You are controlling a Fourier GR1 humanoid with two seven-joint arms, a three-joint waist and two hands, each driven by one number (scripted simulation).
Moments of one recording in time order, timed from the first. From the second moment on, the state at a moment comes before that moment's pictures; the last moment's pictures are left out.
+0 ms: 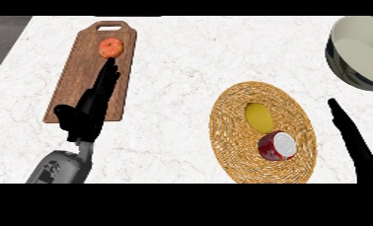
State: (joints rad) left arm -0.19 0.29 -0.29 -1.52 0.20 0.30 0.04; right arm 0.20 -0.34 0.28 -2.32 0.52 -0.16 0.75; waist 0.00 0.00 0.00
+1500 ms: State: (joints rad) left arm -0.13 0.19 -0.15 -1.54 0.09 0.16 0.05; right arm 0.31 -0.15 0.22 -2.16 0.35 -0.06 0.52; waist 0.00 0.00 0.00
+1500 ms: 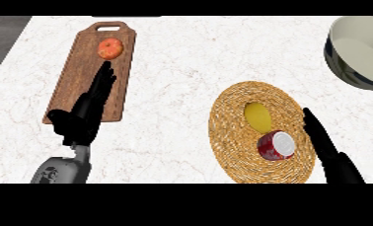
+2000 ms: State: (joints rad) left arm -0.13 0.14 -0.13 -1.55 0.04 0.15 0.07; right arm 0.31 -0.10 0.20 -2.01 0.34 -0.08 0.38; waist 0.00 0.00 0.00
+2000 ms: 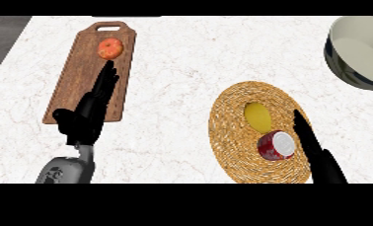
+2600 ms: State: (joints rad) left arm -0.14 0.11 -0.11 -1.54 0.00 0.13 0.07; right arm 0.26 -0.11 0.19 -1.87 0.48 -0.10 0.40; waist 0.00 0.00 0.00
